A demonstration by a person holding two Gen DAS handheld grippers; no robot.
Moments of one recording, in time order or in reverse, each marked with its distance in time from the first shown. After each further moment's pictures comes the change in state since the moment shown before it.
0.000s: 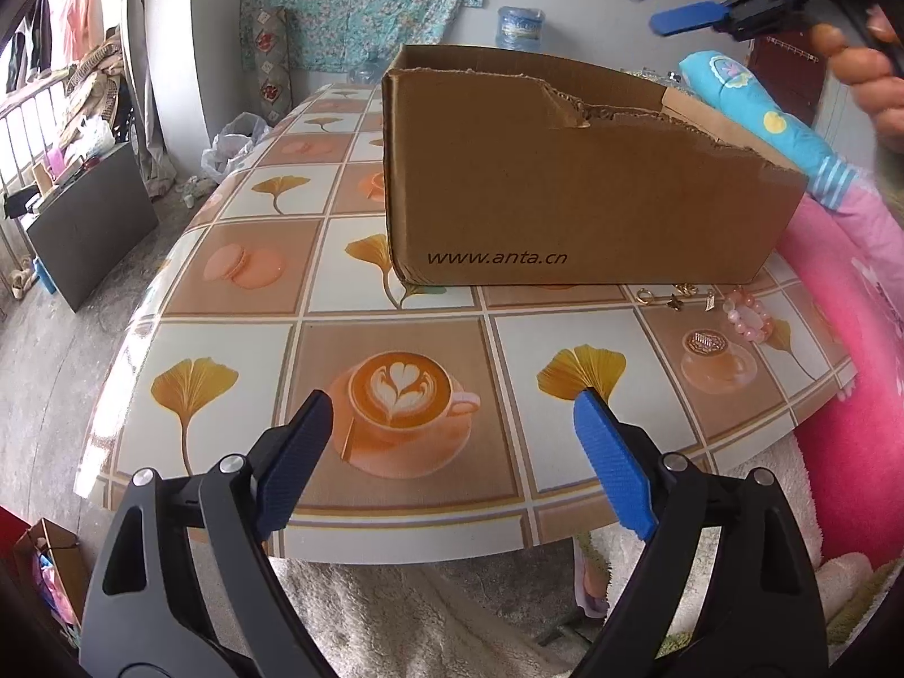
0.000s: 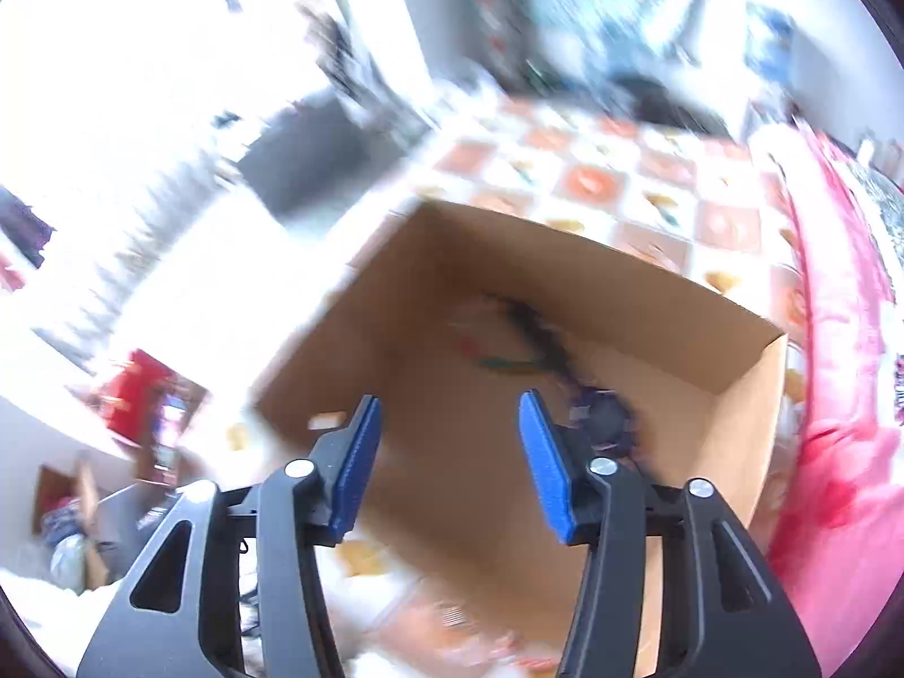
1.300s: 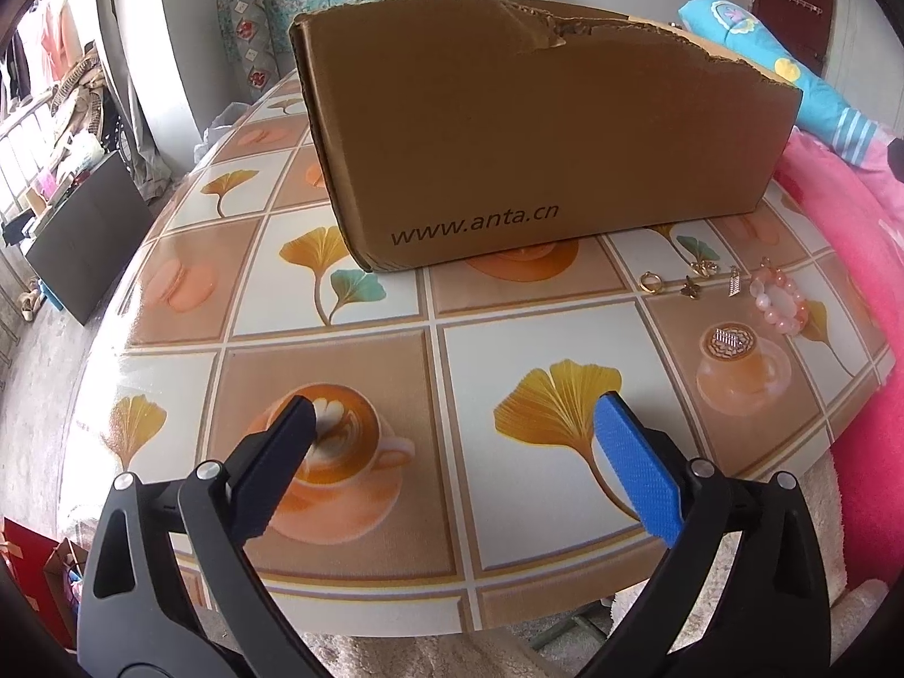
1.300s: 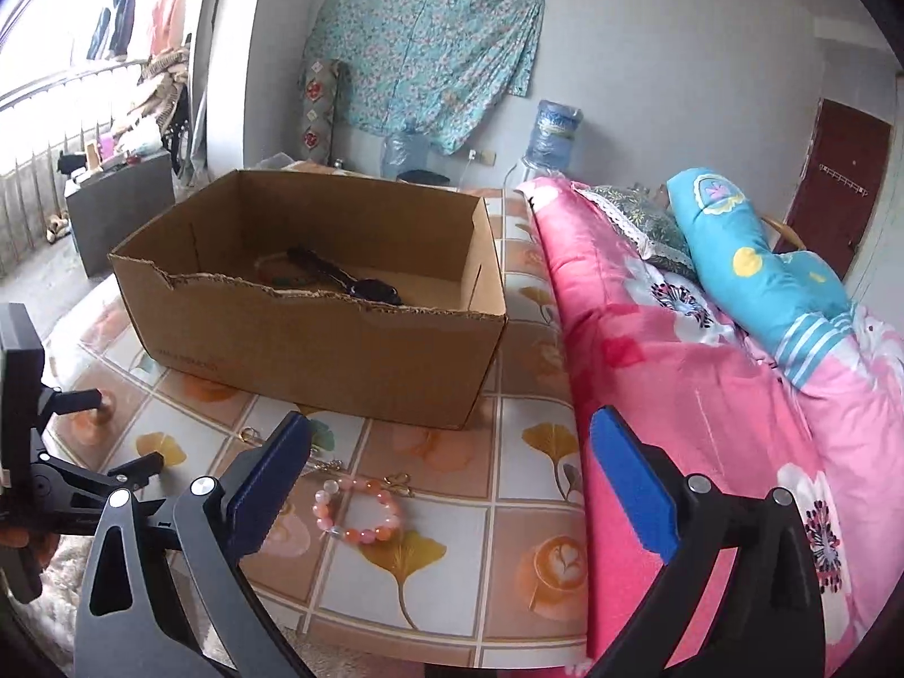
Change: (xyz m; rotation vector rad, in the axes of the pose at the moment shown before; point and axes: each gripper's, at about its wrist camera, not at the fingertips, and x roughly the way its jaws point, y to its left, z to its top) left arm 0.041 -0.032 0.020 0.062 0.103 0.050; right arm -0.060 0.009 -0.185 0.038 -0.315 -0.647
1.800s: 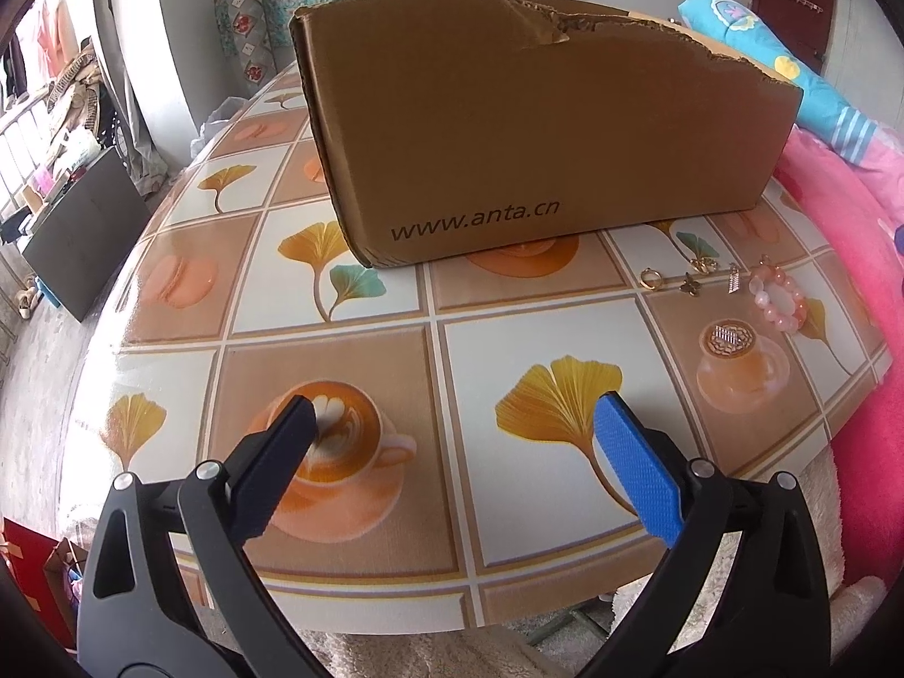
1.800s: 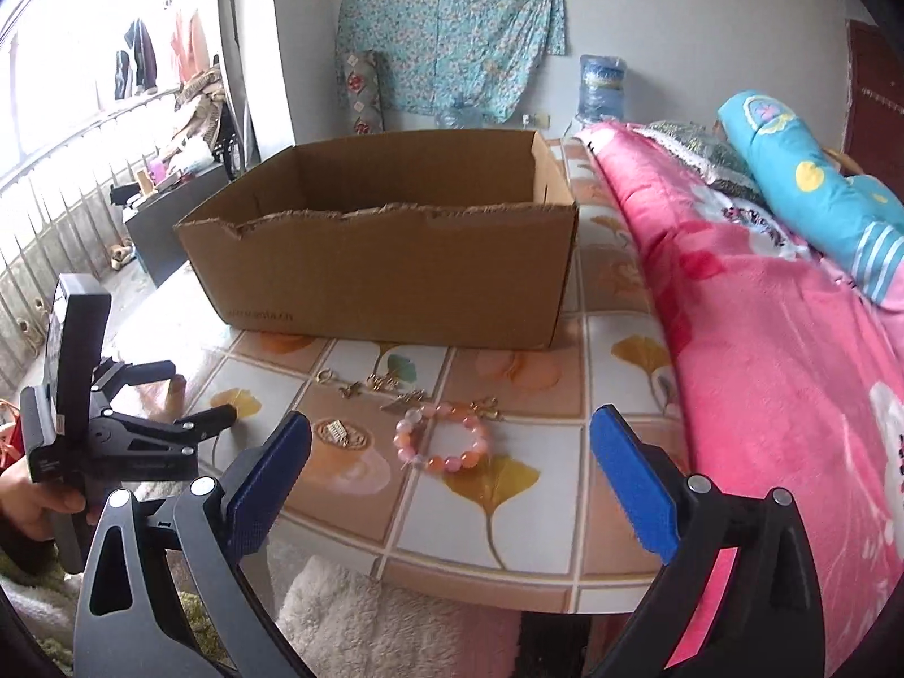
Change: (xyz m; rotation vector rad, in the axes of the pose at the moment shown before) left arm 0.002 0.003 0.000 0.006 0.010 -0.011; right arm 0.016 -0.006 -0.046 0.104 0.097 0.230
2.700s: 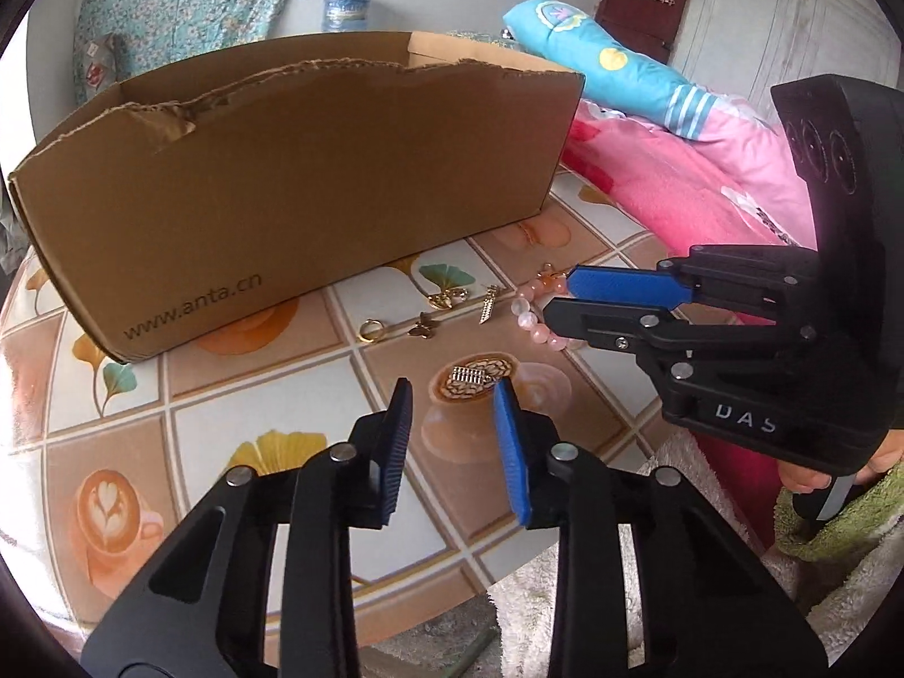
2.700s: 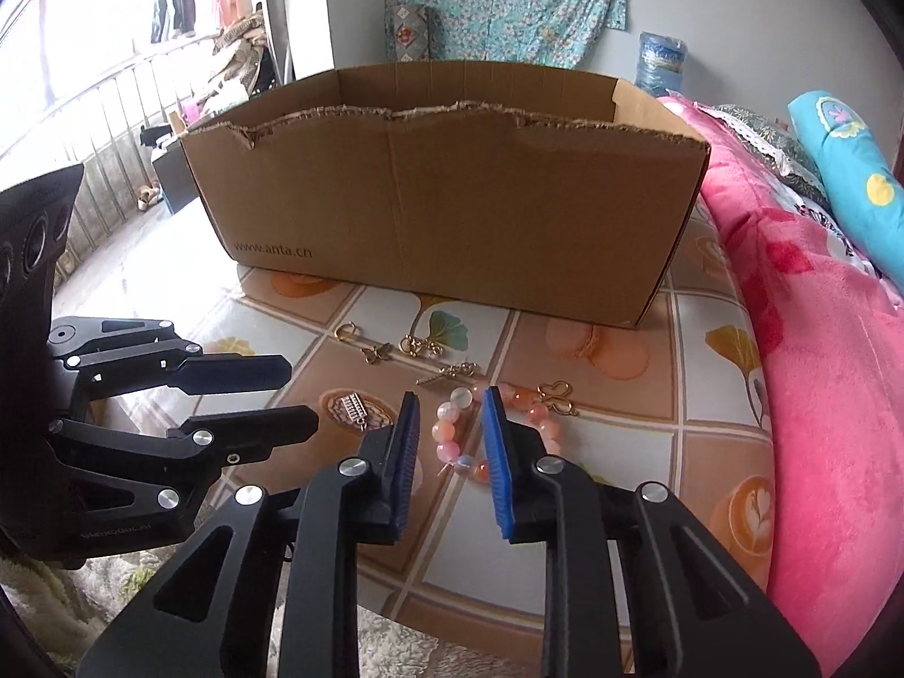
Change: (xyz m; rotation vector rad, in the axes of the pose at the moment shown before) left arm -0.013 -0.080 0.006 0.177 -0.070 -0.378; right arm 0.064 0.022 -0.006 -0.120 0.111 0.061
